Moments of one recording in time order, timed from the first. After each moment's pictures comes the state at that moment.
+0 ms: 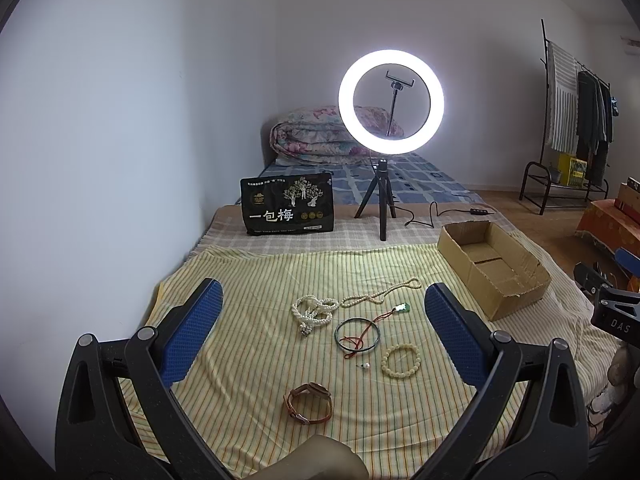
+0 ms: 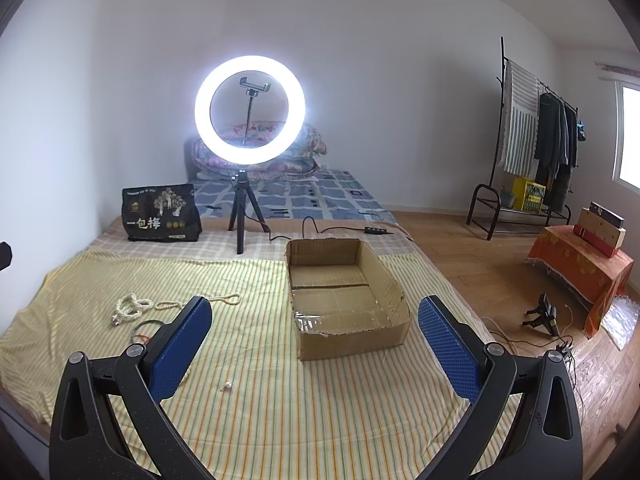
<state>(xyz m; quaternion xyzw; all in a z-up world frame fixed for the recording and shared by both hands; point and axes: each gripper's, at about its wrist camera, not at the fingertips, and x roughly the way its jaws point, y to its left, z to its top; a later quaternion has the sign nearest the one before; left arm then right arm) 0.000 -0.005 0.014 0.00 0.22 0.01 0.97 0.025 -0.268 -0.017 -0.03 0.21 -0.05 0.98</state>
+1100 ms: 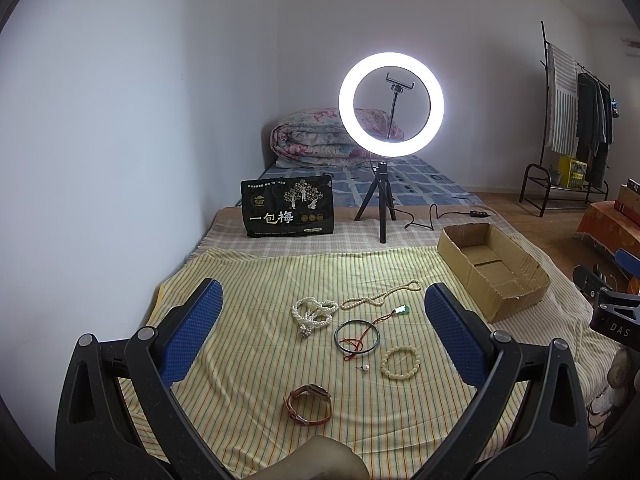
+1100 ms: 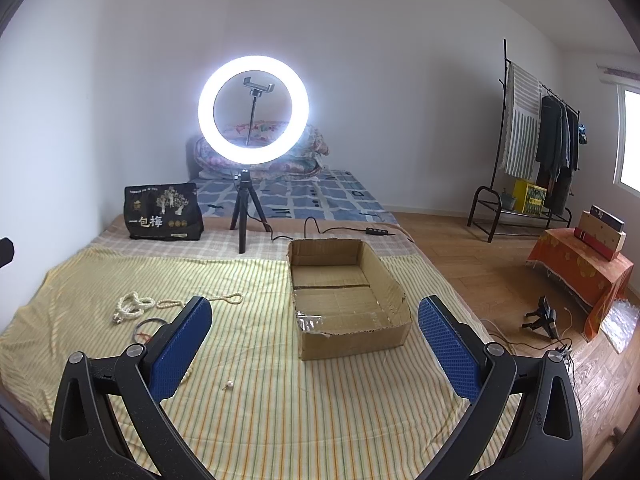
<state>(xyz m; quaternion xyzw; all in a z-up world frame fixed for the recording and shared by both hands) -0.005 -0.001 0.013 0.00 0.22 0.01 0.98 0.024 -0.264 -0.016 -0.03 0.21 -0.05 0.98</state>
